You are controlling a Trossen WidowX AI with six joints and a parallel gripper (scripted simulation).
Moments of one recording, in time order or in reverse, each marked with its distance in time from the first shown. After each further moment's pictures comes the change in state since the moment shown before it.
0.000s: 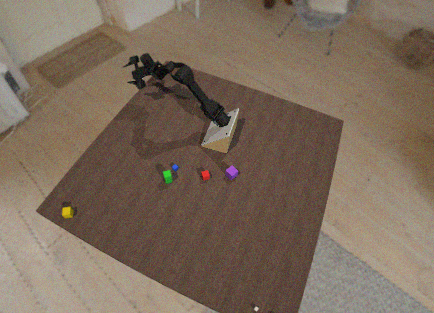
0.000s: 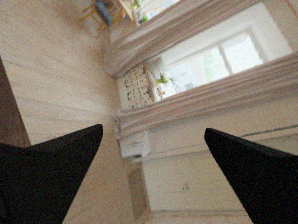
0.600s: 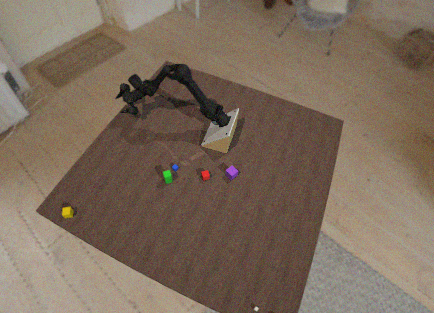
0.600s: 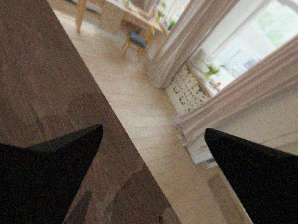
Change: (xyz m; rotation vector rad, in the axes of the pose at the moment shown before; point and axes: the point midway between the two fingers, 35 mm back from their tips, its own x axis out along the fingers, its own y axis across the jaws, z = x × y) arm 0.051 0.139 0.083 0.442 -0.057 0.309
